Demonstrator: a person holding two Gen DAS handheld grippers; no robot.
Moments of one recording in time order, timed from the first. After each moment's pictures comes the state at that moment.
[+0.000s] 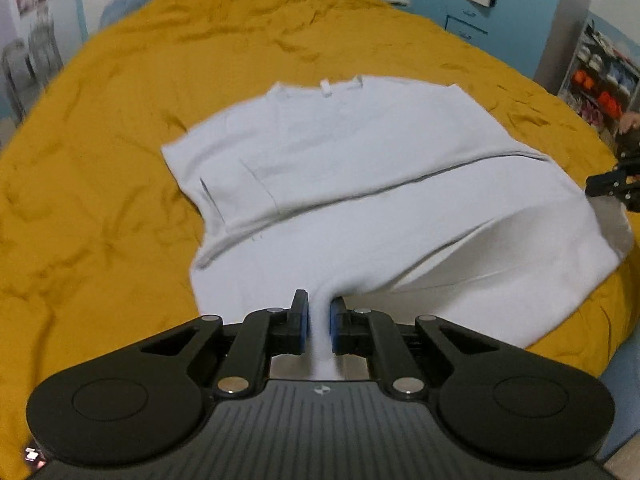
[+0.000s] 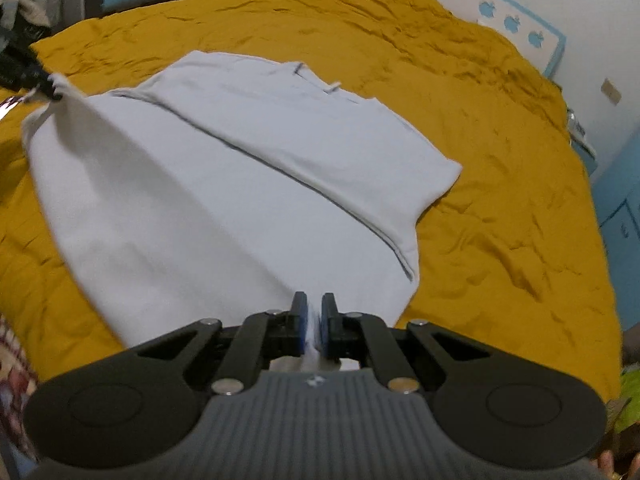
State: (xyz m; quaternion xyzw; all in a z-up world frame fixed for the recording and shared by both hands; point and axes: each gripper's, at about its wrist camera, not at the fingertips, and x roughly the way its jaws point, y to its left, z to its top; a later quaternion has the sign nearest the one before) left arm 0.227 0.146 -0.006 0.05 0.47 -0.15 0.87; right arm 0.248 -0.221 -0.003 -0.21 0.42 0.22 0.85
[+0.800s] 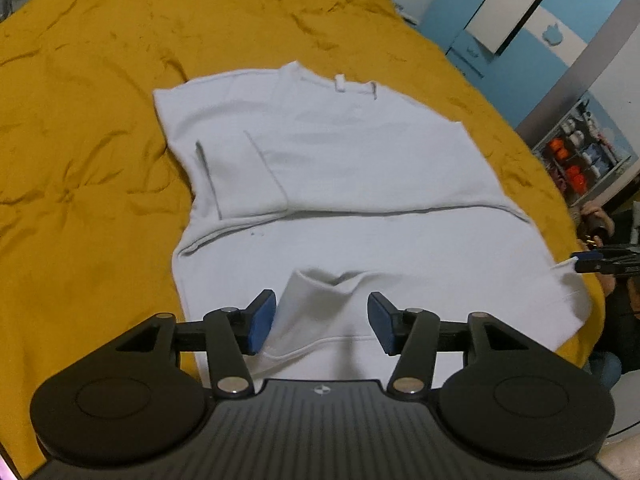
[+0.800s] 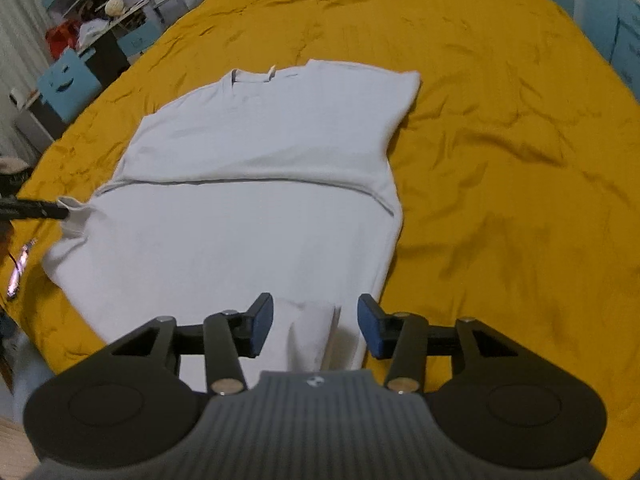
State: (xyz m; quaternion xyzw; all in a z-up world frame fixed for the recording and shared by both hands) left arm 0.271 0.204 -0.028 -0.11 0.49 -0.19 0.84; right arm 0.275 -0.295 -0.006 0.04 0.51 0.19 0.84
